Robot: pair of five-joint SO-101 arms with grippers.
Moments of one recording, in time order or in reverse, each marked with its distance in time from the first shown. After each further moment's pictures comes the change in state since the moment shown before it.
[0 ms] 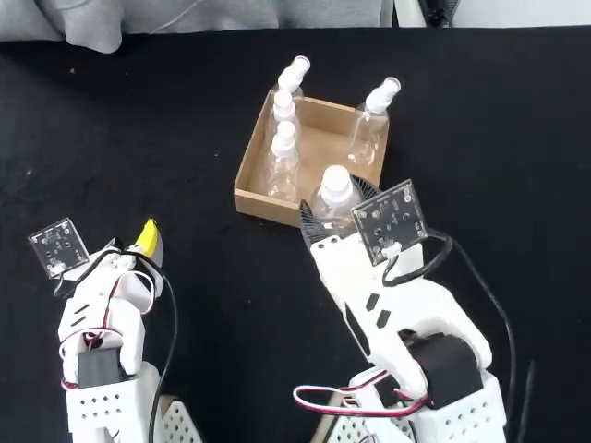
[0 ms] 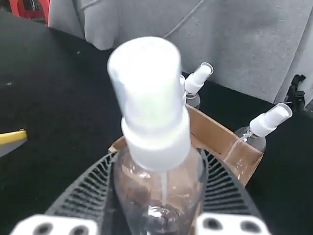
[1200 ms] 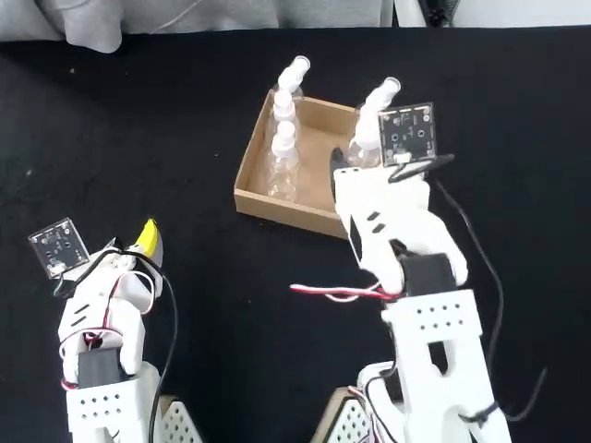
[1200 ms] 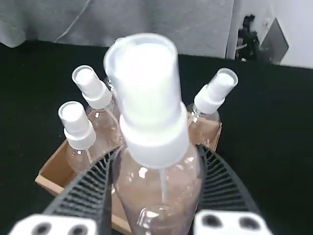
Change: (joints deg) left arm 0.0 0.0 0.0 0.0 0.0; right arm 14.0 26.9 -0.2 -21.2 -7.5
